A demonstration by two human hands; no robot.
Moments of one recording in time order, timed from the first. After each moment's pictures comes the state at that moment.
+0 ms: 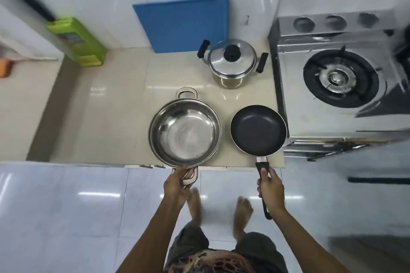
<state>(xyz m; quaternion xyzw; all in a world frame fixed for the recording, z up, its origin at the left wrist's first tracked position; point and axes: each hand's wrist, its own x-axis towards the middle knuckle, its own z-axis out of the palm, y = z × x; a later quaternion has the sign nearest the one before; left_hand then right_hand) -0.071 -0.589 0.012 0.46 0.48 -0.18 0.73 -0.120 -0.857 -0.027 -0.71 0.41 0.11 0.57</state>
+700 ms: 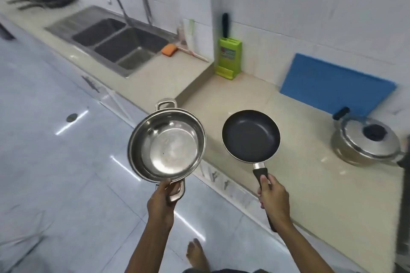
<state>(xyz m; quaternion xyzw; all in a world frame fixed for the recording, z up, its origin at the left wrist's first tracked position) -0.196 -0.329 0.095 0.29 0.53 0.20 0.77 -0.053 -0.582 0.076 -0.85 0.03 0.16 0.50</state>
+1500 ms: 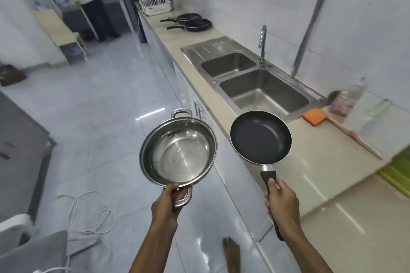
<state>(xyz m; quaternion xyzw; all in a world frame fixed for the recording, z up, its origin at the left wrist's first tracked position) -0.214 0.167 0.122 0.22 0.57 0.38 0.69 0.022 0.004 0.123 -0.80 -0.16 0.24 0.52</state>
